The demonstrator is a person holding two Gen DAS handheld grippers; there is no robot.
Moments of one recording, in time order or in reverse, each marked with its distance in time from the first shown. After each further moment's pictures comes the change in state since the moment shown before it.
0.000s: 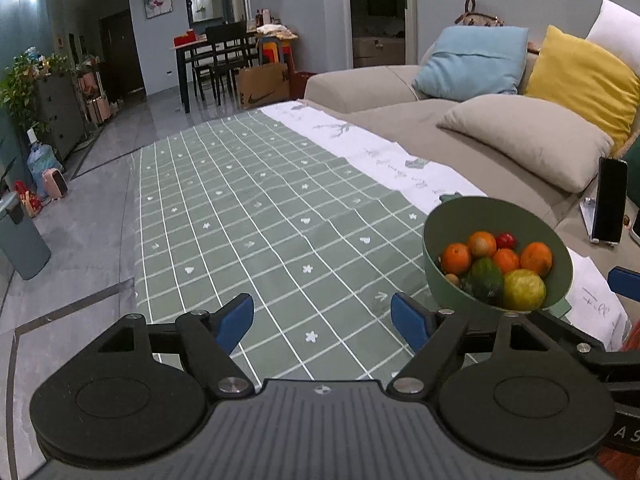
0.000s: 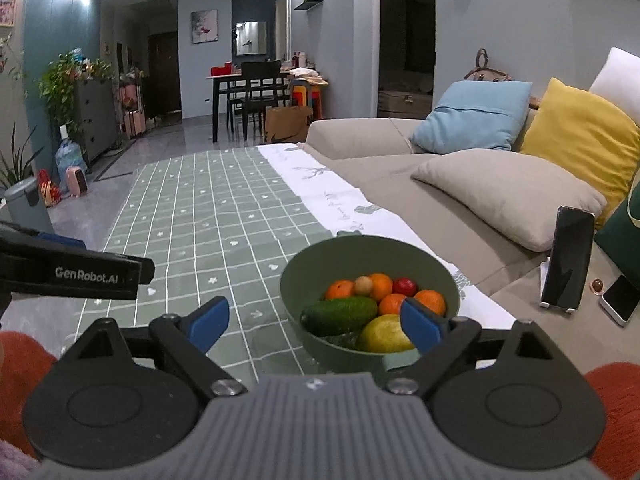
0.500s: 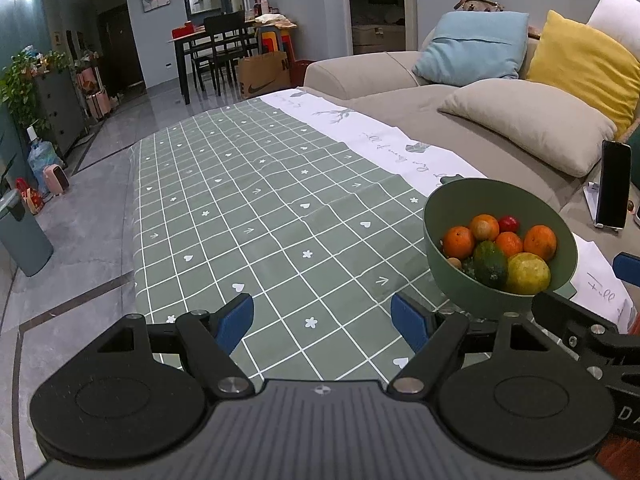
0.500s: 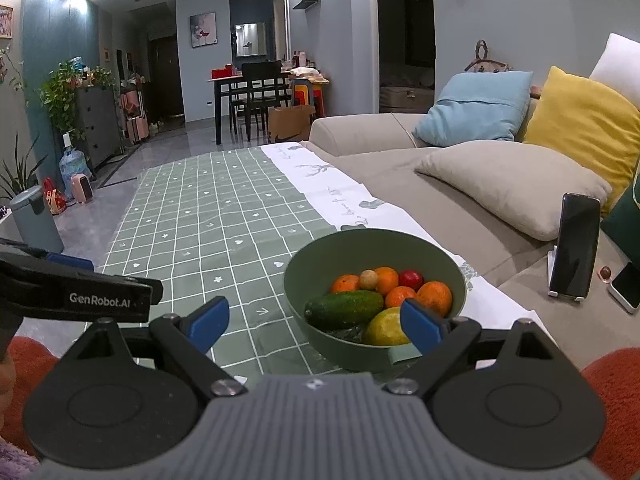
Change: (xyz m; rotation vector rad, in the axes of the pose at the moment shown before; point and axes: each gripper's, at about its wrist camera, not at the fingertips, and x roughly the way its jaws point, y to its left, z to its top) left arm 0.003 -0.005 -0.005 0.014 0.030 0.014; right arm 0.003 -0.008 -0.004 0.038 -0.007 0.025
